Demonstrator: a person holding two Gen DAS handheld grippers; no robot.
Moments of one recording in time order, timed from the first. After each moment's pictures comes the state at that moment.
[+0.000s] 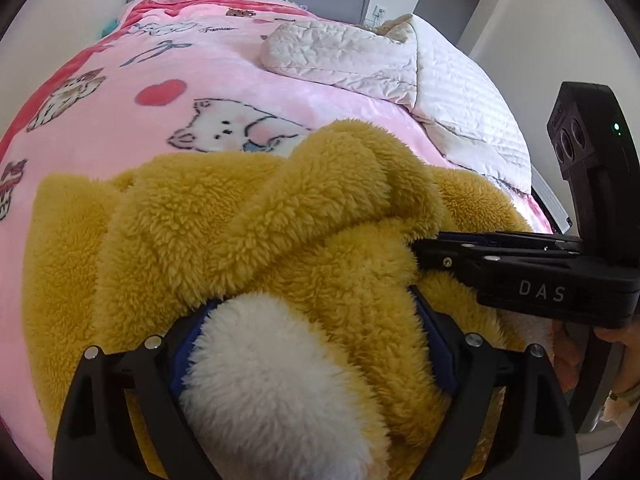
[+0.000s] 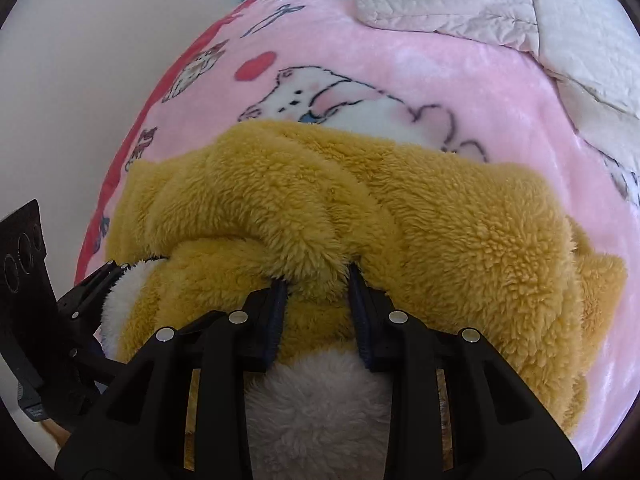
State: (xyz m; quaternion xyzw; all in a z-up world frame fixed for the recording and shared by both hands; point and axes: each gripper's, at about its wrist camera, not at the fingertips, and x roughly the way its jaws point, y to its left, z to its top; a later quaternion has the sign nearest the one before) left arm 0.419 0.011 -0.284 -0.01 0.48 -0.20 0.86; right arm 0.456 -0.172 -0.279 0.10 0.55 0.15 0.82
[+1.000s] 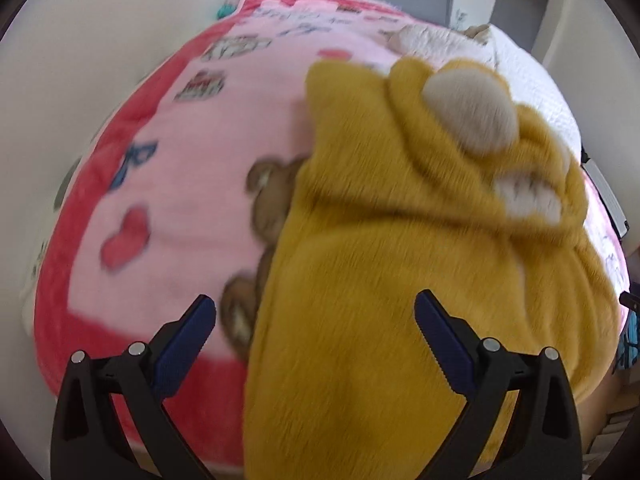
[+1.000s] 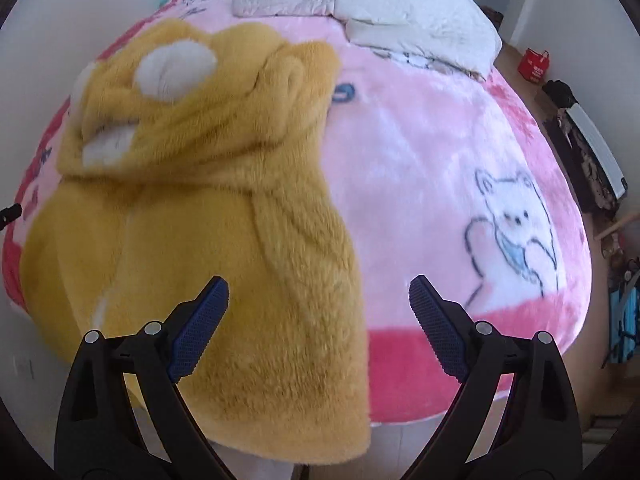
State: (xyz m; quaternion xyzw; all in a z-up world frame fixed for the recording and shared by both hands) left arm 0.213 0.192 -0.267 0.00 0.50 -0.03 0.87; right arm 0.145 -0.277 -0.249 0.03 0.55 -0.03 0.83
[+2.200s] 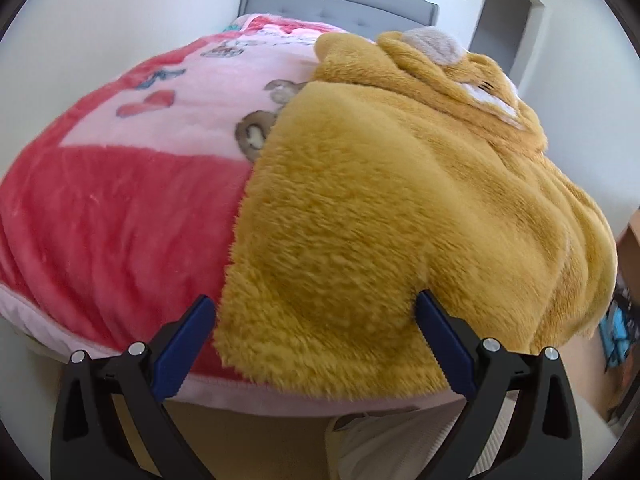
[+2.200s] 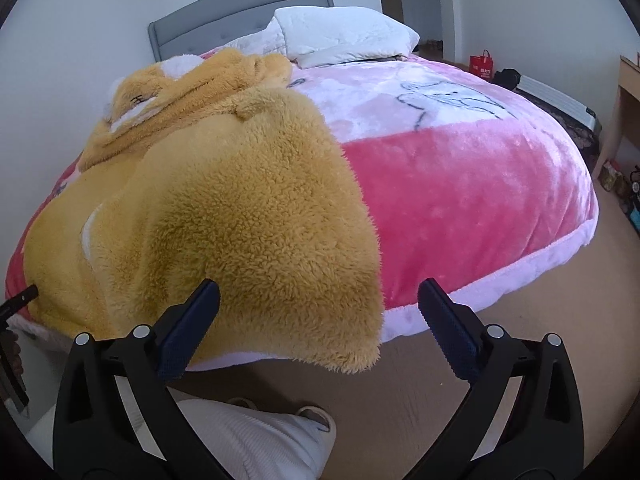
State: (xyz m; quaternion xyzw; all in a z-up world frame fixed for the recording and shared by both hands) left arm 0.062 0.236 -0.377 -0.06 0.41 -0.09 0.91; right arm -0.042 -0.271 -0.336 0.12 0.38 -0.10 0.91
